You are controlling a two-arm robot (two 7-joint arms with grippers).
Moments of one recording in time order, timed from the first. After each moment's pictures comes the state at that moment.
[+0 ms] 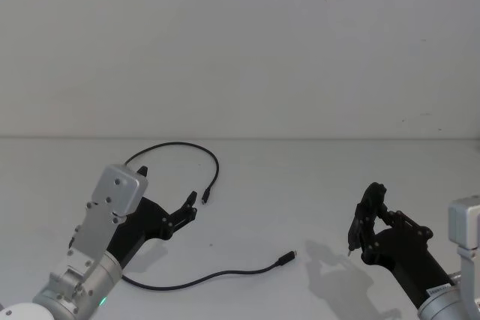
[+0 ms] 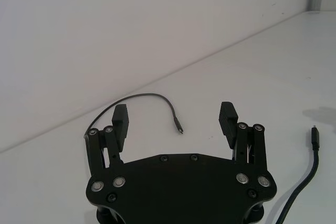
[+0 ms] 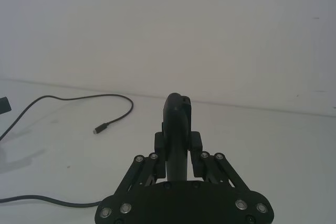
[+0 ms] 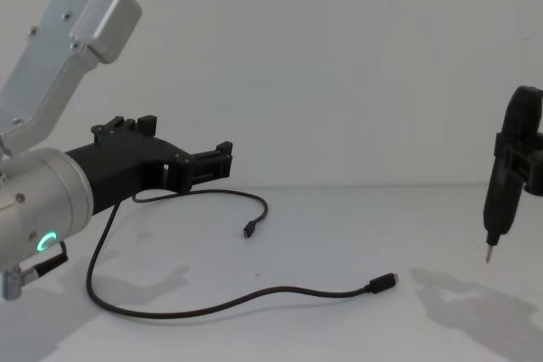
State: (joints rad) left arm -0.24 0.38 0.45 -1.63 -0.20 0.01 -0.01; right arm -0.01 0.34 -0.23 -1.77 0.29 0.03 0.07
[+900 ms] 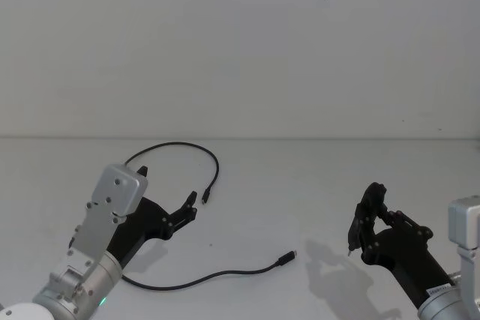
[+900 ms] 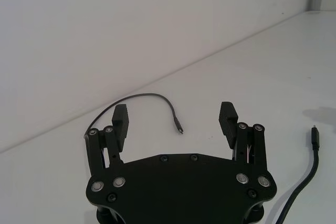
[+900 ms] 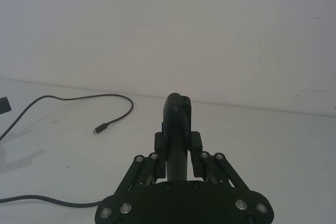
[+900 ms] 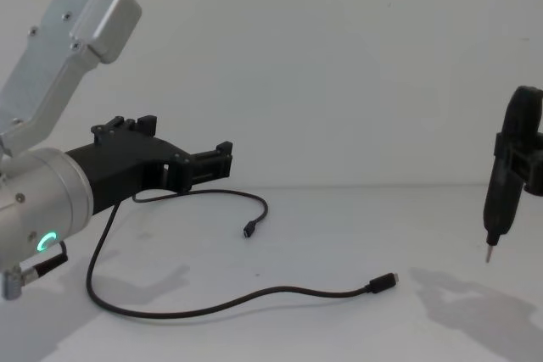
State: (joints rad) left arm -0.24 0.38 0.45 -1.63 -0.20 0.01 -0.01; right arm -0.01 0.34 -0.23 -1.77 0.29 0.03 0.07
